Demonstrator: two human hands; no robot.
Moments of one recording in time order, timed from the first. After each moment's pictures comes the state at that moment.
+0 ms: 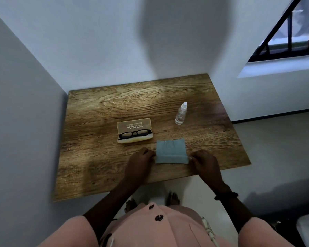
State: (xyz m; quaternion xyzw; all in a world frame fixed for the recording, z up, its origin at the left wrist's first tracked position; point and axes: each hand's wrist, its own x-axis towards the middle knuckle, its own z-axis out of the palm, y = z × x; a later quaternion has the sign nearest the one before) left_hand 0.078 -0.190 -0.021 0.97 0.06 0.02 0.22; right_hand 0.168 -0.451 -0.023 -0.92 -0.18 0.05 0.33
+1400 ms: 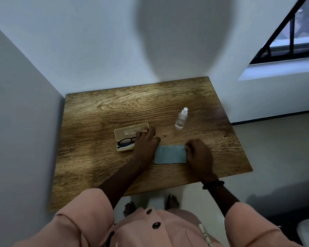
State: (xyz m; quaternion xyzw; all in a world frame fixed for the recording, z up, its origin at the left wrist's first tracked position) left_hand 0.167 -0.184 0.001 1.00 0.02 -0.03 0.04; right_hand 0.212 -0.404 -0.021 -0.95 -0.16 -0.02 0.28
